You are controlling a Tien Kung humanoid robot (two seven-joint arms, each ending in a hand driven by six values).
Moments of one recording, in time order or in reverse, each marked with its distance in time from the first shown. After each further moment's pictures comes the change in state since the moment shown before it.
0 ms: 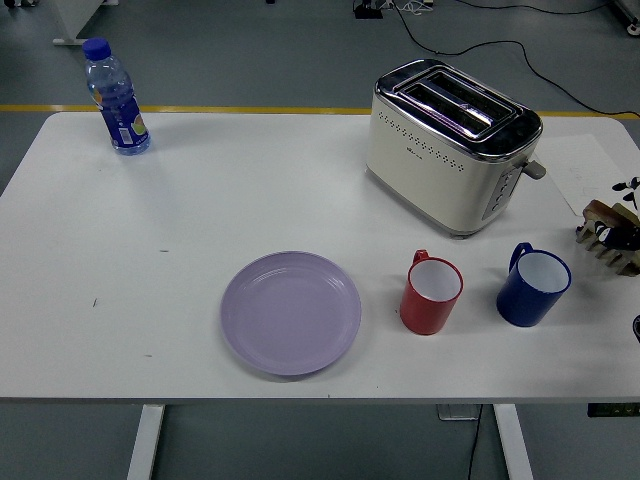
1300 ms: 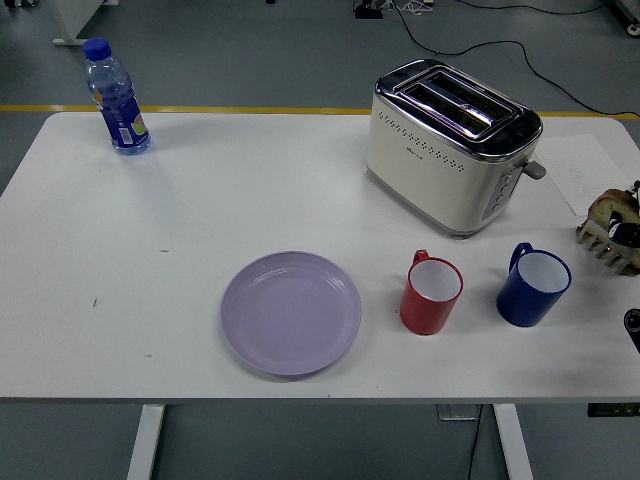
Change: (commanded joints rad) left arm -0.008 -0.002 0.010 0.000 -0.013 0.003 -0.001; right arm 0.041 0.006 -0.027 -0.096 -0.025 -0.072 0.010
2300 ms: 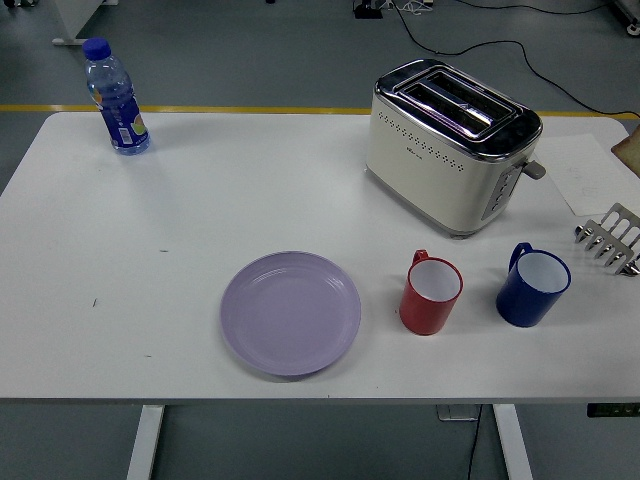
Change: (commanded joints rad) left arm 0.013 0.006 -0.026 0.000 0.037 -0.002 0.002; right arm -0.037 -0.162 0.090 0.319 0.049 -0.153 0.059
